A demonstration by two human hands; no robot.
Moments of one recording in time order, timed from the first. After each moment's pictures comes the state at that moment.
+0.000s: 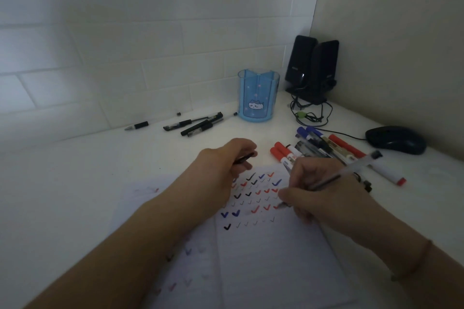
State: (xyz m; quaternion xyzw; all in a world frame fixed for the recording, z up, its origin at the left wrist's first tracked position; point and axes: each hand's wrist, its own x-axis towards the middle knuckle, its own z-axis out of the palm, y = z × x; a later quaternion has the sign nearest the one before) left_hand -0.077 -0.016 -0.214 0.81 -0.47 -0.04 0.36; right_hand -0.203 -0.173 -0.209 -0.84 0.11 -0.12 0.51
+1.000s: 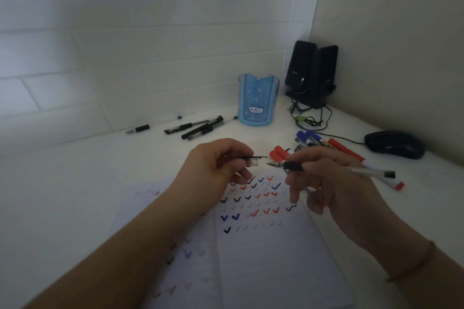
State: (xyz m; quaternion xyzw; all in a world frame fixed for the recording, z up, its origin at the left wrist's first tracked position) left_hand -0.079 -0.019 -0.210 0.74 -0.35 -0.12 0.57; right_hand -0.204 -0.177 -0.202 -0.70 0.09 -0.19 0.68
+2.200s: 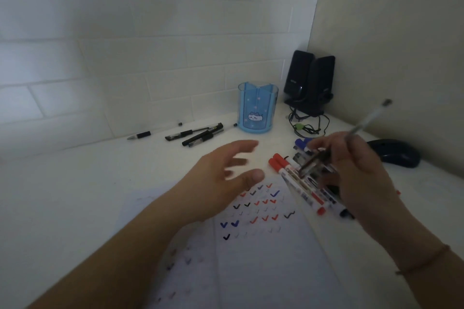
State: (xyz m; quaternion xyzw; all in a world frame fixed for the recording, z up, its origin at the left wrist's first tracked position) left_hand -0.074 -0.015 -0.205 0.77 -0.44 -0.11 0.44; right_hand -0.204 -0.198 -0.197 -0.77 0.18 -0.31 0.53
